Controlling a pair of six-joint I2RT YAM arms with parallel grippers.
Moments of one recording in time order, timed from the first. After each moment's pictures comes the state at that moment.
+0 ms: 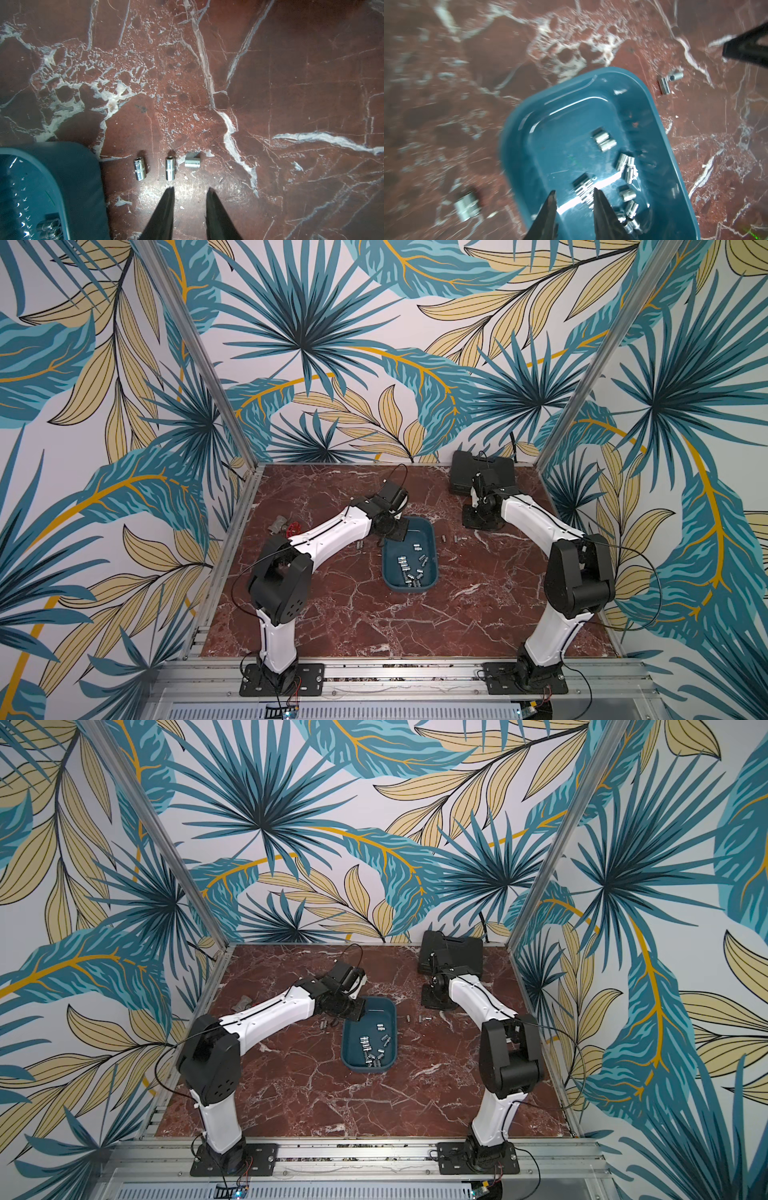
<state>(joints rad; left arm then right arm) -0.65 1.91 1.53 -0.66 0.08 -0.31 0.18 1.81 1.40 -0.77 0.05 0.30</state>
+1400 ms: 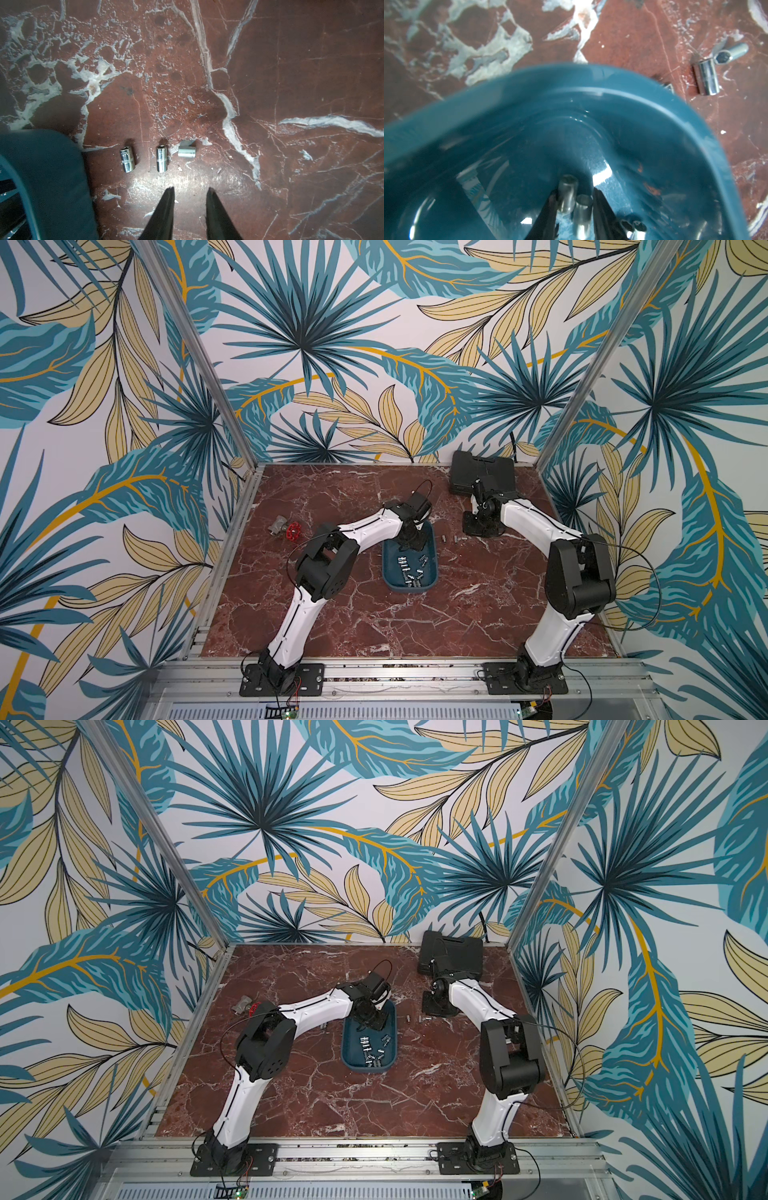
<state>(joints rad) -0.72 2.25 1.76 -0.67 0.10 -0.30 0.17 1.80 1.33 -0.76 0.03 0.30</state>
